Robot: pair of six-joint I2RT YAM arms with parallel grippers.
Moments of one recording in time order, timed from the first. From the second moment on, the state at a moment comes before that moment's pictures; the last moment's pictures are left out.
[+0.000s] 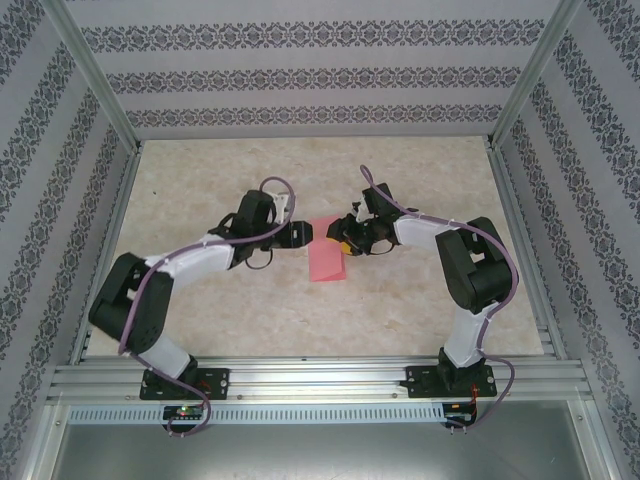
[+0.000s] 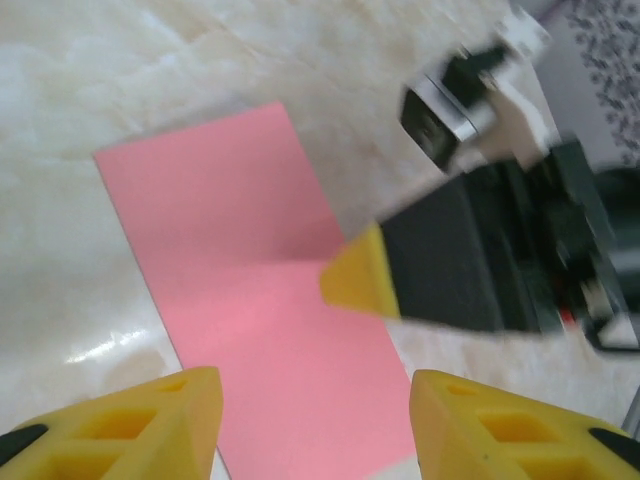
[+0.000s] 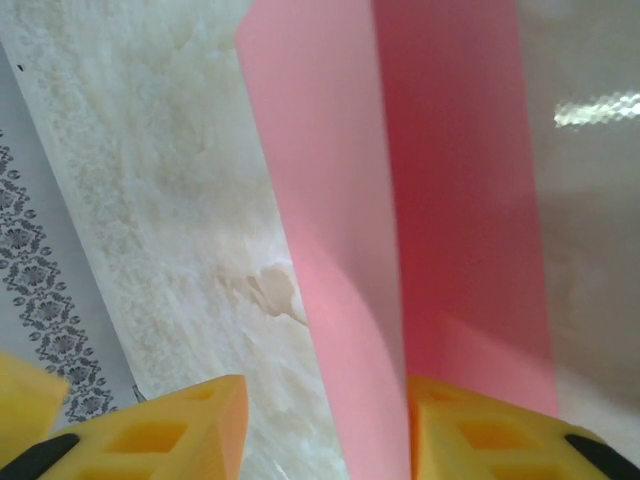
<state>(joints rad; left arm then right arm) -0.53 1.56 0.86 0.03 0.40 -0.52 0.40 1.86 1.06 -0.18 -0.64 0.84</state>
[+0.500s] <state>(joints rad) -0.89 1.57 0.83 0.02 0.05 -0.37 0.40 1.86 1.10 -0.22 -0.65 0.84</state>
